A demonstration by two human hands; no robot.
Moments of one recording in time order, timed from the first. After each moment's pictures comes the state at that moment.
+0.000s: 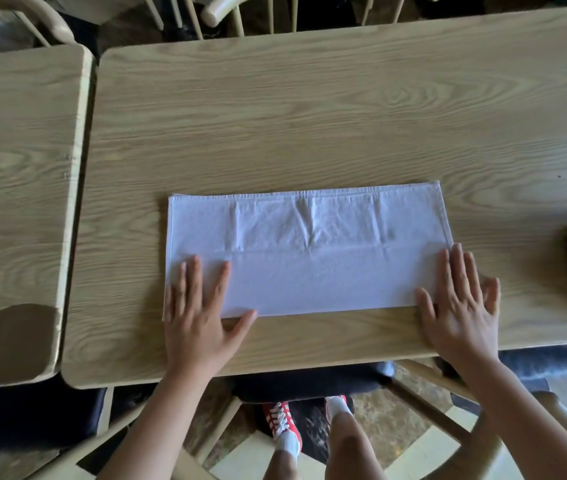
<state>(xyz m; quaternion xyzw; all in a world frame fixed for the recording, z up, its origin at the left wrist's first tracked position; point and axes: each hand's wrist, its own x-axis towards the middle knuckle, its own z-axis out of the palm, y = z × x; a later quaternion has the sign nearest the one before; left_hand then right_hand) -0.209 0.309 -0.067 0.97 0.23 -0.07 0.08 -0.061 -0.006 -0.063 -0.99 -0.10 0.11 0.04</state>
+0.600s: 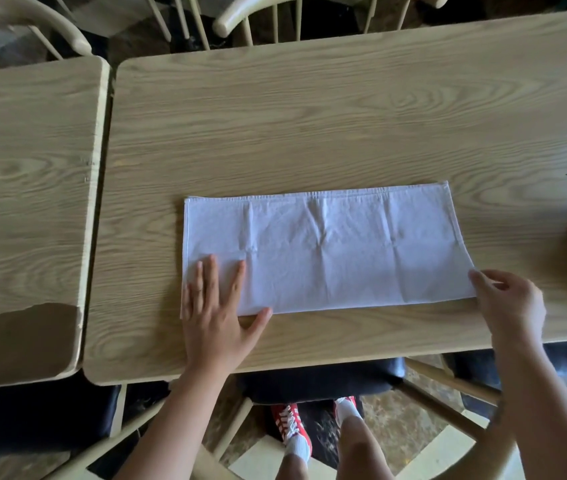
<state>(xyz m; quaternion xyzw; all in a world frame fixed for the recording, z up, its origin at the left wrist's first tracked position) -0.210 0.307 -0.069 0.97 0.22 -0.04 0.07 -0.040 -0.005 -0.027 -0.90 0.23 0.08 0.36</state>
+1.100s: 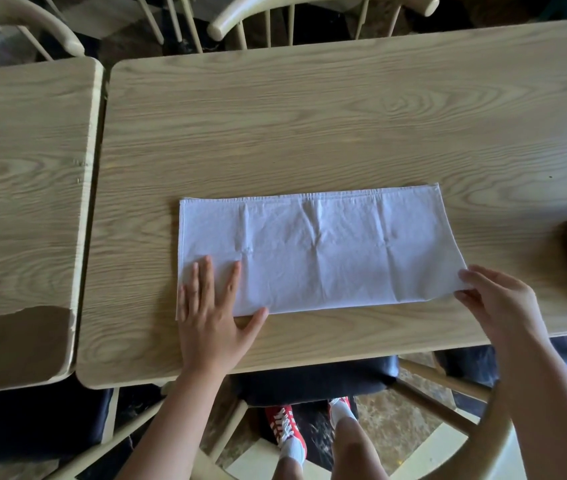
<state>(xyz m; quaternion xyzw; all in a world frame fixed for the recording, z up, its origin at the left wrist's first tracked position) -0.210 0.308 -0.070 0.97 0.23 -0.04 0.08 -0.038 -0.004 -0.010 -0.71 0.33 0.15 0.60</state>
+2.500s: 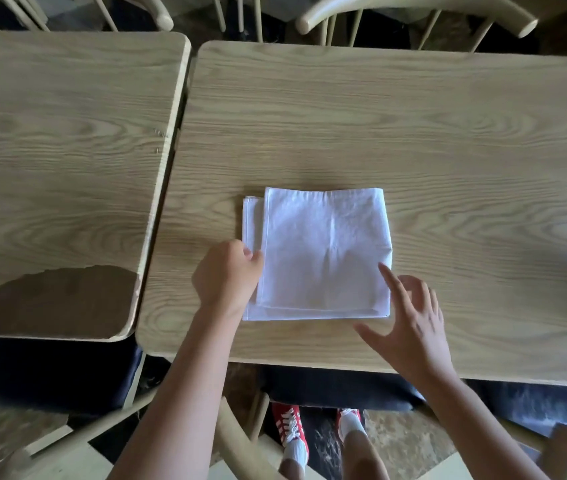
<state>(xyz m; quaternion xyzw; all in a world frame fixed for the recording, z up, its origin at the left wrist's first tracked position) -0.178 0.375 -0.011 0.85 0.46 -0.04 0.26 -0.124 0.131 -0.044 -0.95 -0.26 0.06 0.19</state>
